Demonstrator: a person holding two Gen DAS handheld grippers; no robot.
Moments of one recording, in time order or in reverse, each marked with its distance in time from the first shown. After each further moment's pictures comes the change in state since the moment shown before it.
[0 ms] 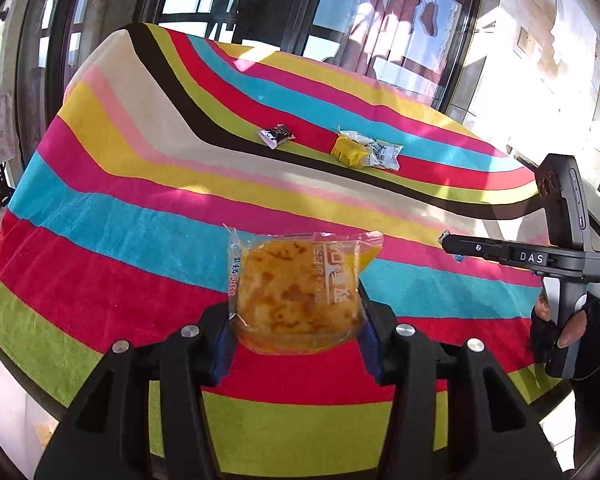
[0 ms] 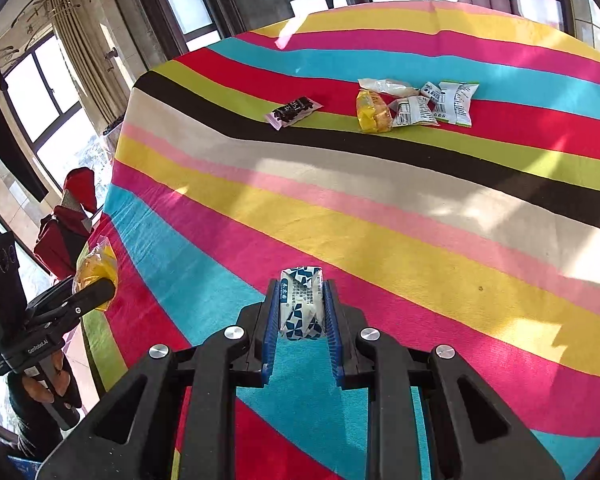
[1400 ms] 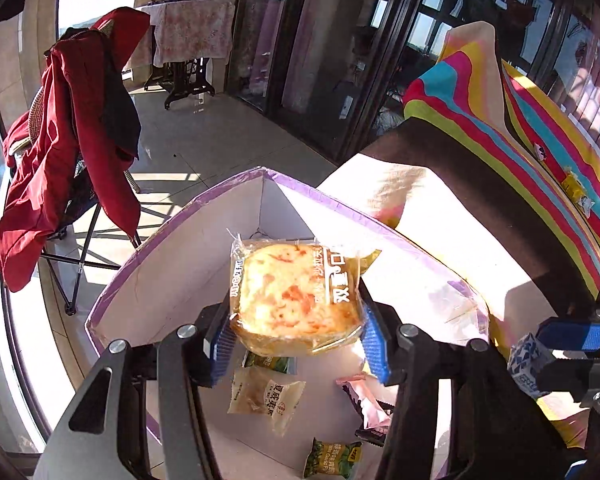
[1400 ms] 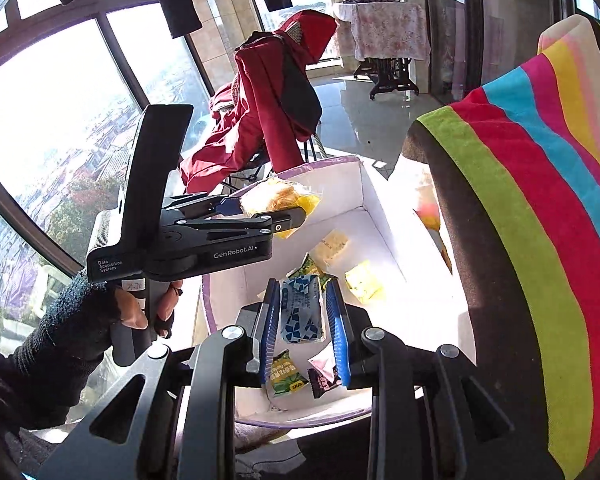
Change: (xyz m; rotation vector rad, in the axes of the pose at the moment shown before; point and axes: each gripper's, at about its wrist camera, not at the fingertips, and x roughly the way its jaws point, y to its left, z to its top) left arm -0.146 0.202 -0.150 -0.478 0.087 0.610; right arm 0.080 0.338 -0.097 -0.661 0.291 0.492
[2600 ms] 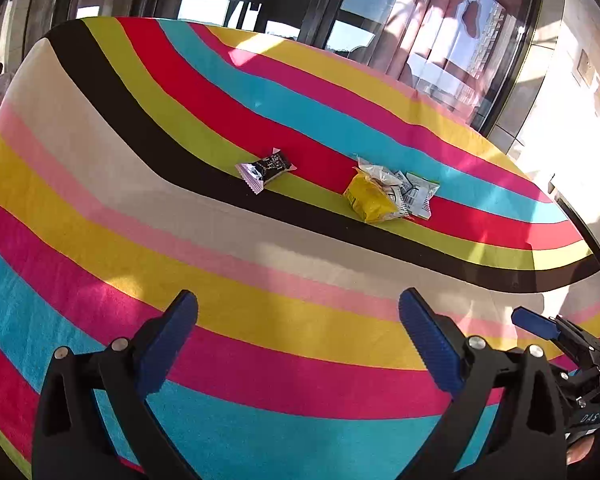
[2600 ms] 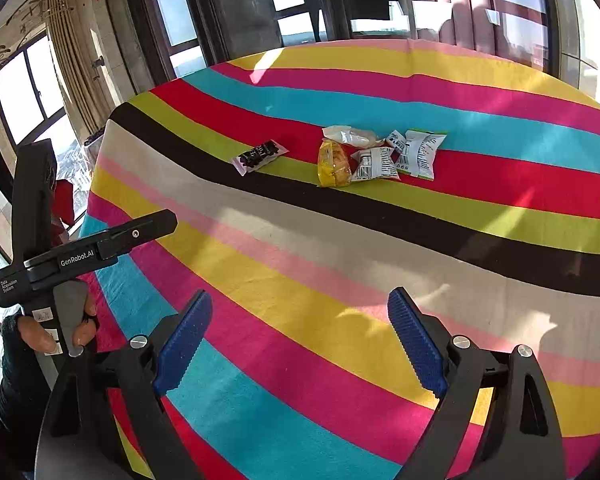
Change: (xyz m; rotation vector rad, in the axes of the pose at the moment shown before) left arm 0.040 -0.418 0.103 0.379 0.011 -0.543; right arm -0.268 -0.285 -0.148 0.660 -0.329 -0.622
